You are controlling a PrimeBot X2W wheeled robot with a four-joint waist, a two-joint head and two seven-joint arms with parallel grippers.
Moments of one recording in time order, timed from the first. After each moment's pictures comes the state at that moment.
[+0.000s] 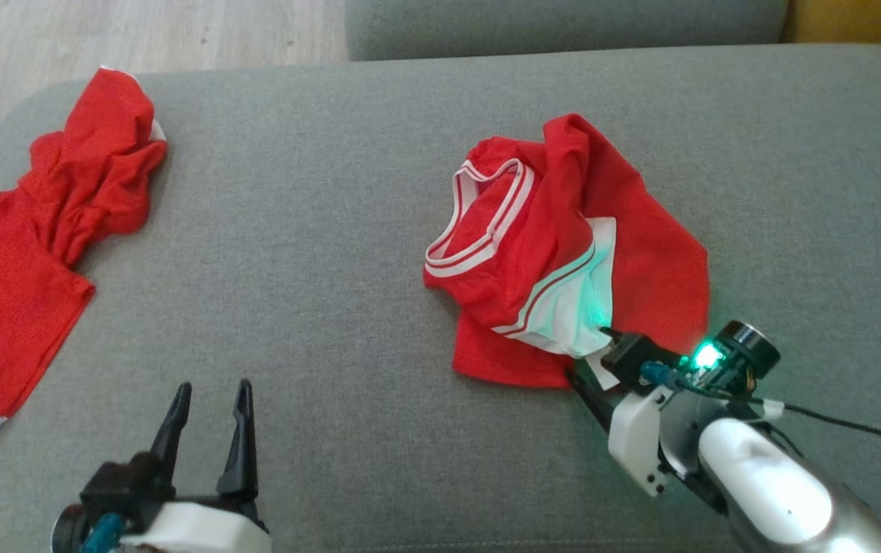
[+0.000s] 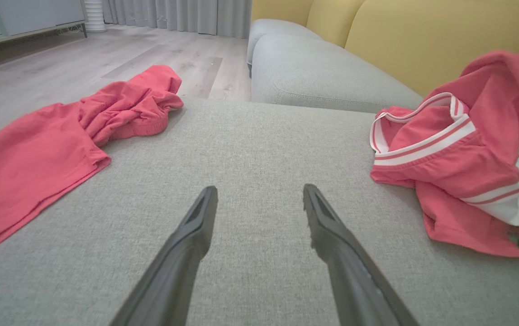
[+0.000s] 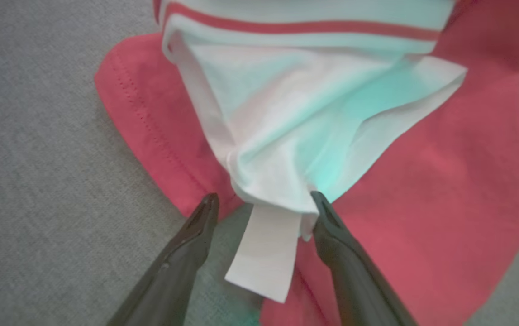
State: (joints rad) left arm 0.15 0.05 -0.09 0.11 -0.16 -0.03 -0.25; right arm -0.38 -0.30 0.68 0.52 0.05 0.13 0.14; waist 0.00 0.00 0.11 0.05
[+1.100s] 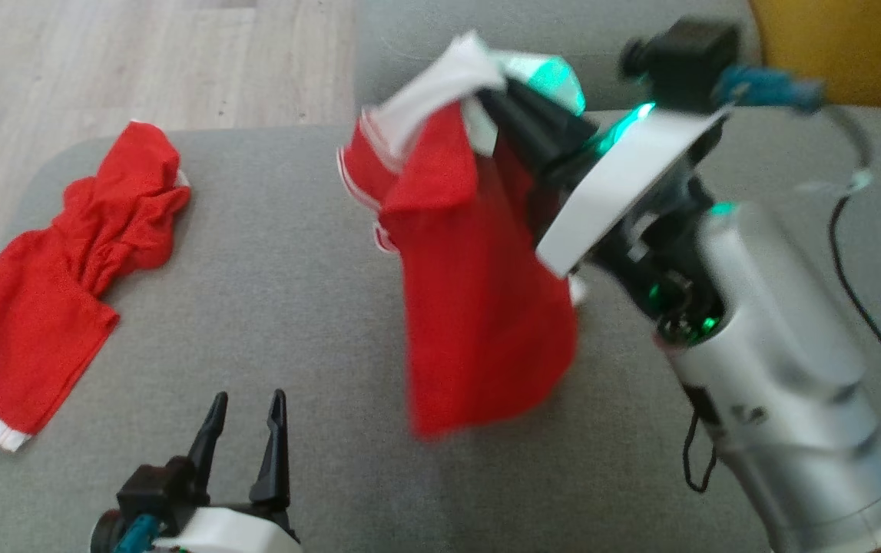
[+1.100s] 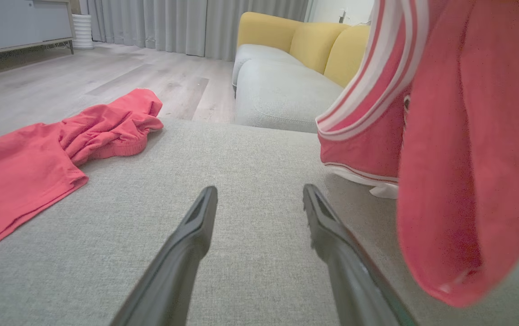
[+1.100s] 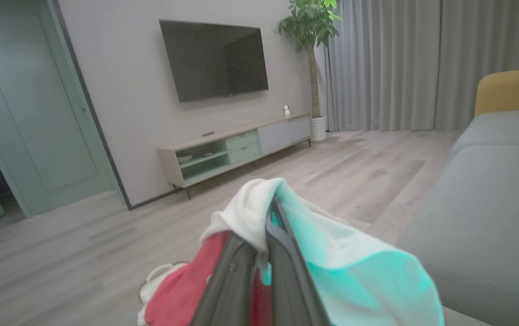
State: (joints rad) left arm 0.14 0.05 -0.17 0.13 -0.21 0.00 -0.25; right arm -0.67 -0.08 0.49 0.09 0.64 0.13 0.38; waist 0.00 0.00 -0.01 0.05
